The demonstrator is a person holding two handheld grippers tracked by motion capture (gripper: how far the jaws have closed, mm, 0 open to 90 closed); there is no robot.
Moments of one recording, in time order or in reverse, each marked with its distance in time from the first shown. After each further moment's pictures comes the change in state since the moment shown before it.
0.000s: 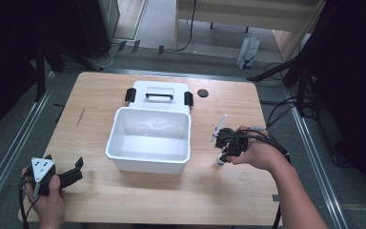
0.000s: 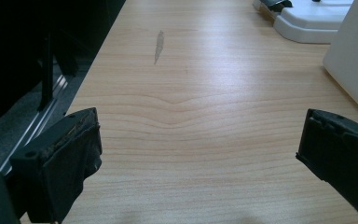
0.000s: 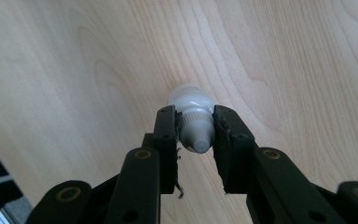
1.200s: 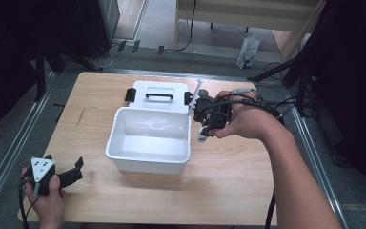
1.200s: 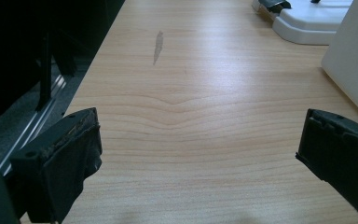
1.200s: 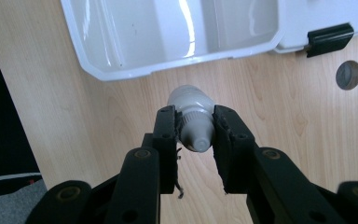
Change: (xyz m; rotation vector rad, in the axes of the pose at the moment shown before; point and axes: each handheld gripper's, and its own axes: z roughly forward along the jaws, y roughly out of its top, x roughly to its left) left arm 0.001 0.000 0.000 -0.004 -0.006 -0.005; right arm 0.018 0.083 -0.108 -0.067 -0.076 -0.209
